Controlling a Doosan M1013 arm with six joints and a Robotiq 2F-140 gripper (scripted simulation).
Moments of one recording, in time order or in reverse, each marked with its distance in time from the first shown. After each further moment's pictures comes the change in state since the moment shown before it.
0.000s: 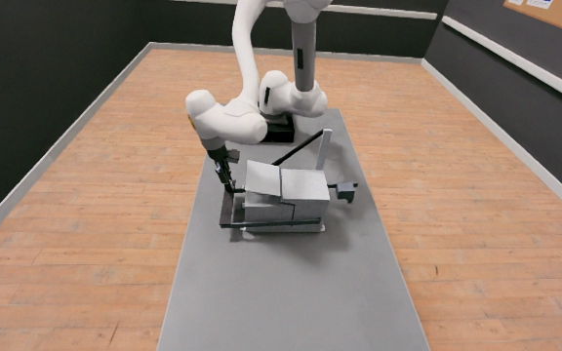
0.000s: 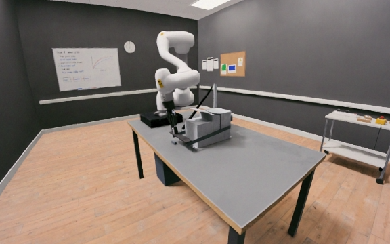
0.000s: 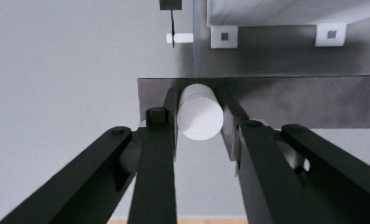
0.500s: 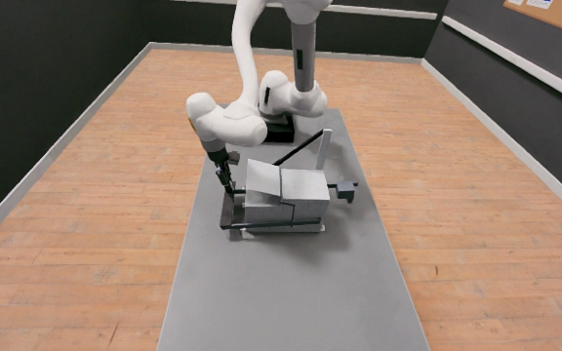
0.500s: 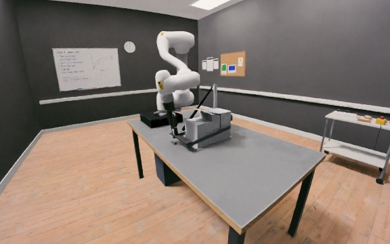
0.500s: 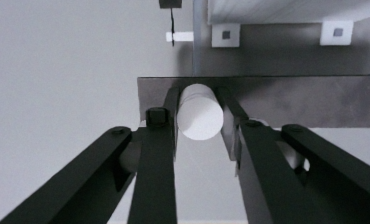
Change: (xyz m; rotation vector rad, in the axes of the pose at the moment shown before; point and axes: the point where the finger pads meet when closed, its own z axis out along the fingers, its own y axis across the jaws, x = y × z) arm -0.002 0.000 0.010 0.000 0.000 0.000
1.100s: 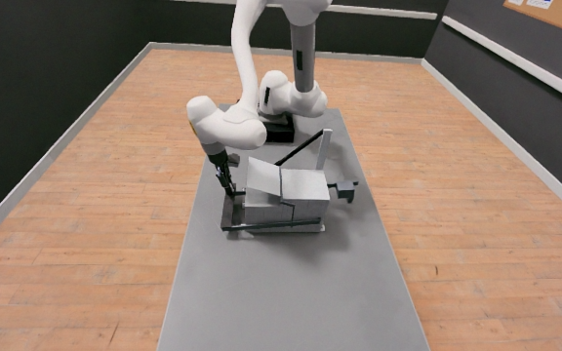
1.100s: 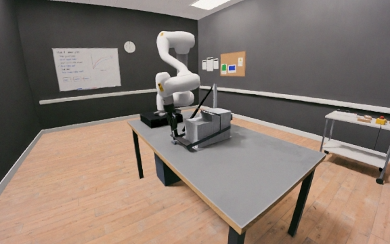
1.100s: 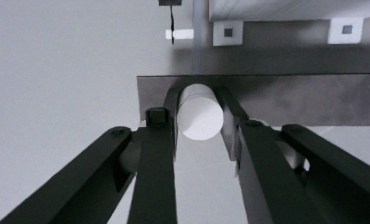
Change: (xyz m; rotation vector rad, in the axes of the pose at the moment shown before) arm -0.002 0.000 0.012 0.000 0.000 0.000
